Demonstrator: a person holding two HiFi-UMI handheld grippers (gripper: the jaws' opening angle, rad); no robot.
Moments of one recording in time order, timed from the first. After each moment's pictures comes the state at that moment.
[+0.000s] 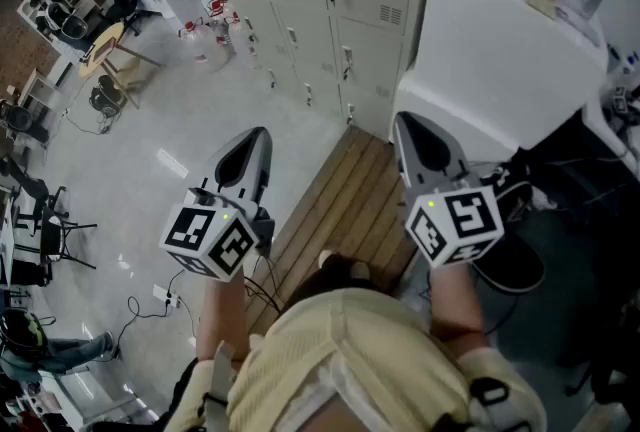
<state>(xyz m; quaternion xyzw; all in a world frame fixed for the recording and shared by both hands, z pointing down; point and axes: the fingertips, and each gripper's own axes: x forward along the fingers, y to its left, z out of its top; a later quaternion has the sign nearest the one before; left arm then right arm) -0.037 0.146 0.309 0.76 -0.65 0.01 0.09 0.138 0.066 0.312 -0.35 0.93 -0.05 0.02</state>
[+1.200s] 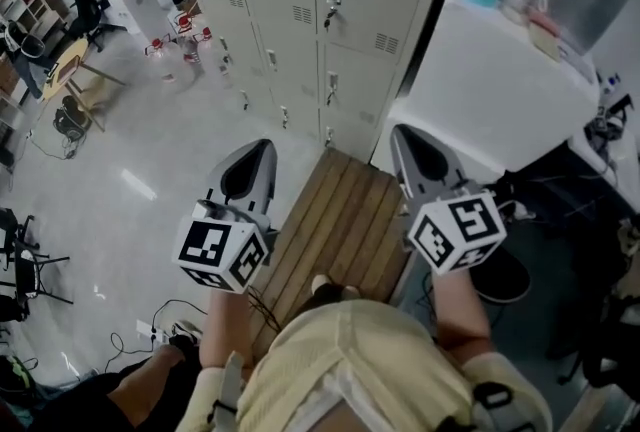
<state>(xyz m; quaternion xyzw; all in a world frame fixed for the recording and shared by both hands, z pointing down) -0.117 0.071 0.317 0.78 -0.62 0.01 0.06 0.055 0.006 0.302 -0.37 0.93 -0.06 -0.01</state>
